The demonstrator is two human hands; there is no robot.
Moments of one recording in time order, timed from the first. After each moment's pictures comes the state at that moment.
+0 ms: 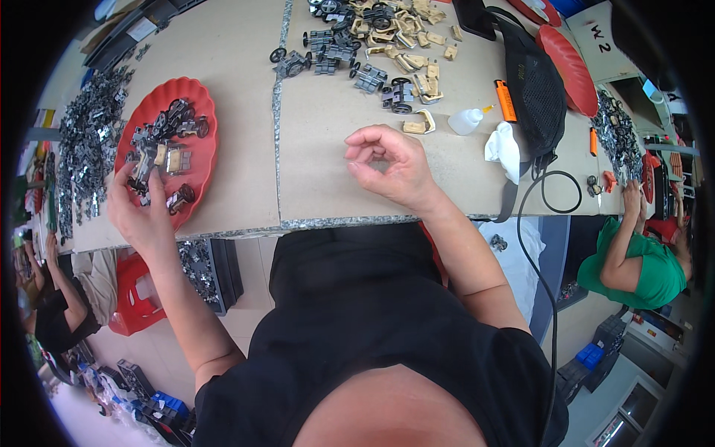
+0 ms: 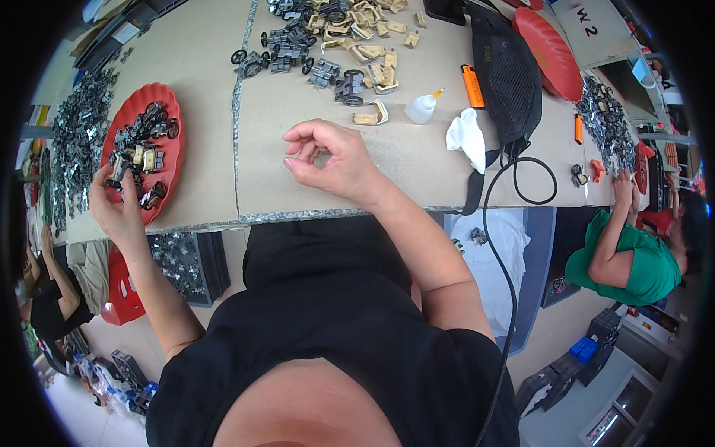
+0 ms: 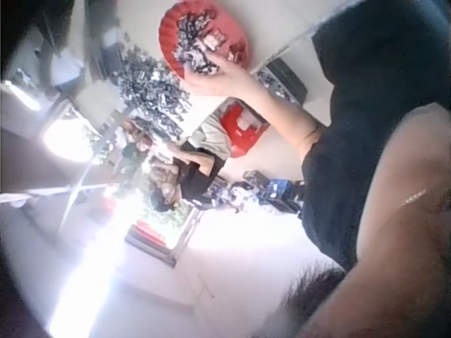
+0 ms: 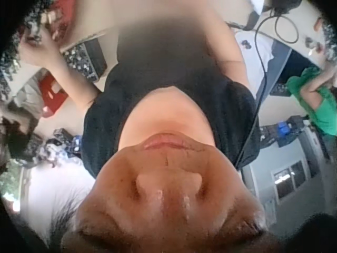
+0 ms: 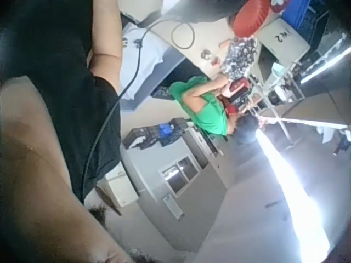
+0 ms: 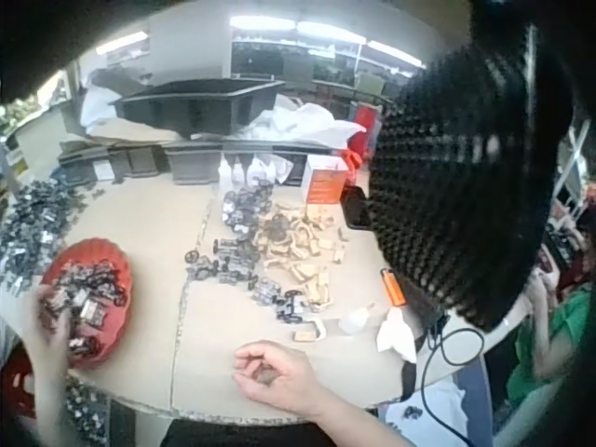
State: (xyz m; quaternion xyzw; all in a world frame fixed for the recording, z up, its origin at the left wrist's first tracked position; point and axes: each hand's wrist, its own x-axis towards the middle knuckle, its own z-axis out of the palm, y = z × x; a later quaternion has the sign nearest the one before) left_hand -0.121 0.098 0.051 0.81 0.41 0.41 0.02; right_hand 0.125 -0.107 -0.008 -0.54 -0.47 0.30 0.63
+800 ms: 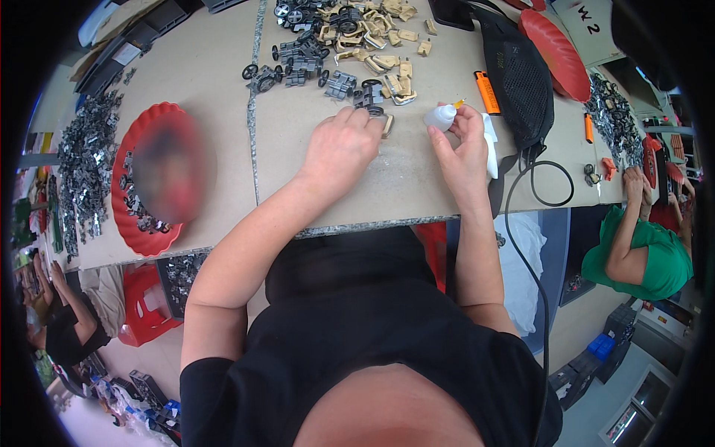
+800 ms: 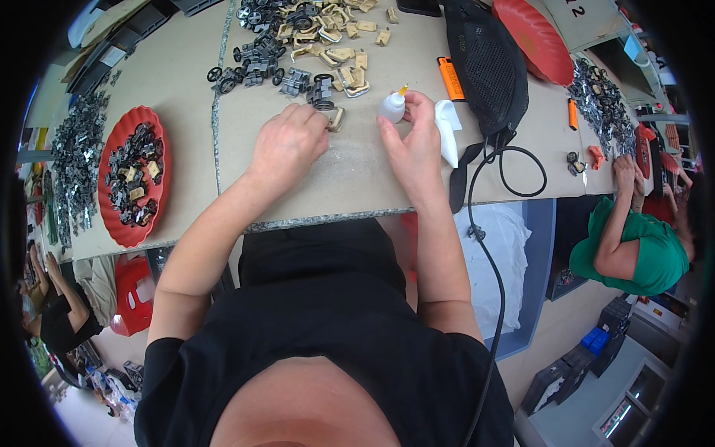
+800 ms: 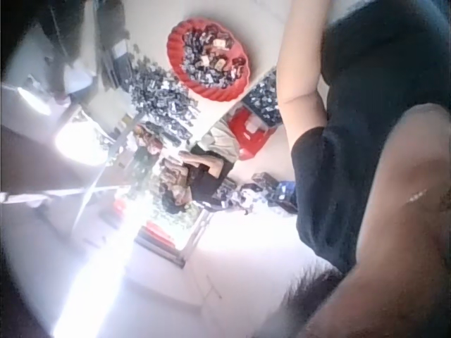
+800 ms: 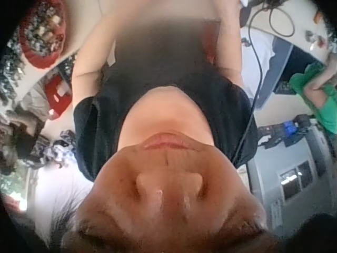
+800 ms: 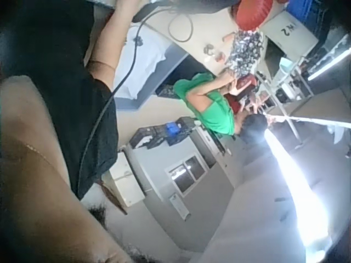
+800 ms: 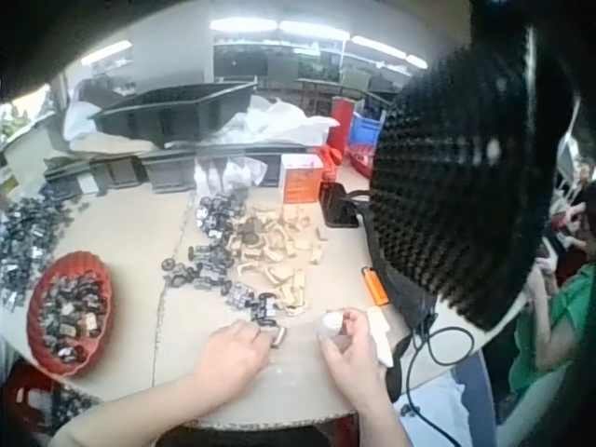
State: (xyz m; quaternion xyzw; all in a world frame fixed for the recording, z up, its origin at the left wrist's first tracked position) left_hand 0.085 -0.016 -0.003 0.98 0.04 0.19 0.09; right_hand 0.204 -0.175 -0.021 -0.77 -0.32 0.03 0.55
